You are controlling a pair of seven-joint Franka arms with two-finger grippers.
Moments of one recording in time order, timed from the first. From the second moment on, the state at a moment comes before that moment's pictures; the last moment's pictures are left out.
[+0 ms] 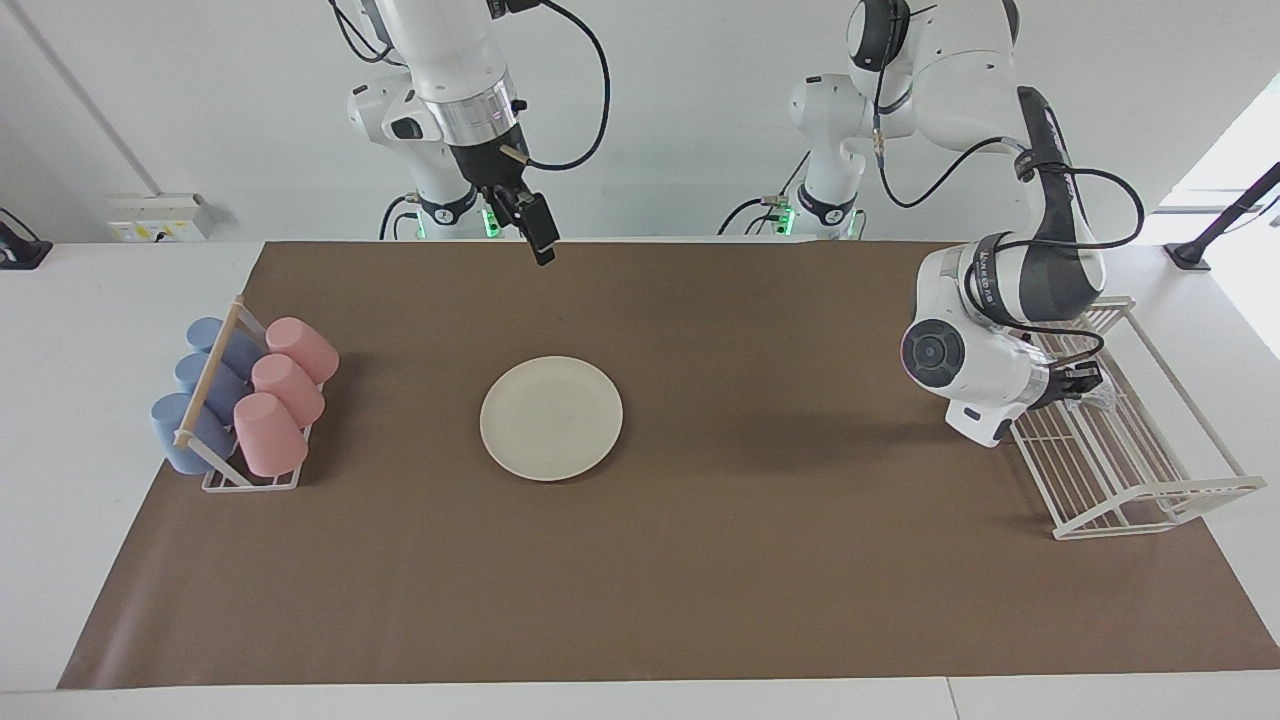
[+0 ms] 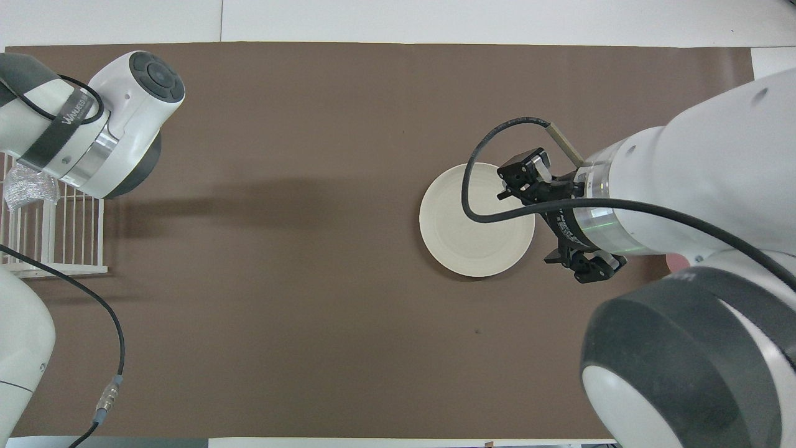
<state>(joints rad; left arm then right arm) -0.19 0.43 0.01 -1.55 0.86 1.58 -0.25 0.38 -0.03 0.00 -1.61 0.14 1.66 1.32</state>
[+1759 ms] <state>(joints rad) -0.05 -0.30 0.06 -2.33 -1.31 1.60 0.31 0.52 -0.04 0.07 -1.64 0.14 1.74 2.12</state>
